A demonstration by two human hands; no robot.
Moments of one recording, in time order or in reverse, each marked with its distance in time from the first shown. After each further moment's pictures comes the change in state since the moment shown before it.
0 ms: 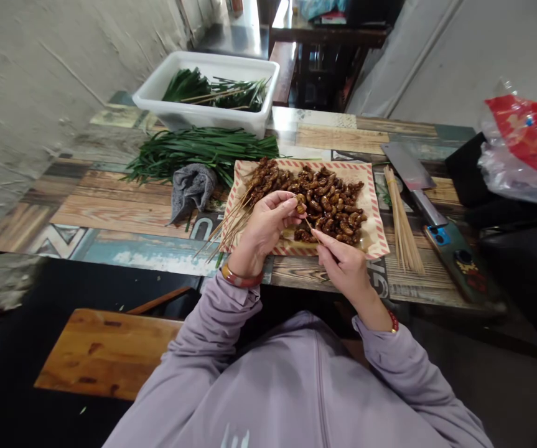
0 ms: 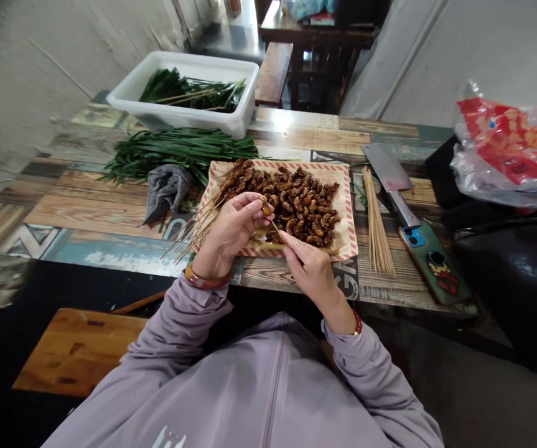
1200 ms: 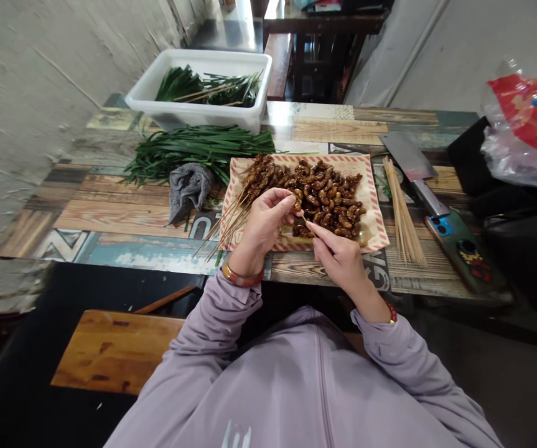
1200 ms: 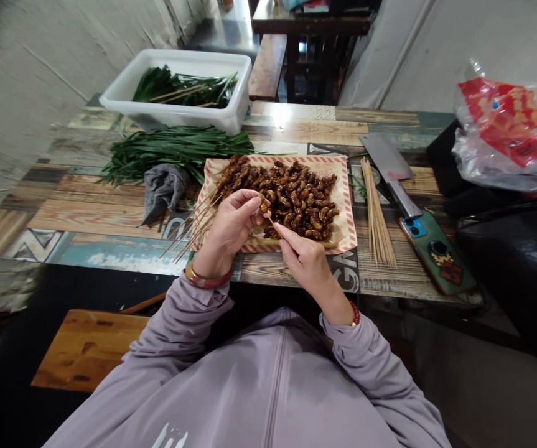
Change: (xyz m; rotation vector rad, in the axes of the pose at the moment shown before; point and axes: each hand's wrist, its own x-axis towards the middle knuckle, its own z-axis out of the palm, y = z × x) left_hand 0.000 -0.004 0.007 0.092 0.047 0.072; right_hand 0.005 -0.003 0.003 0.021 -0.026 0.015
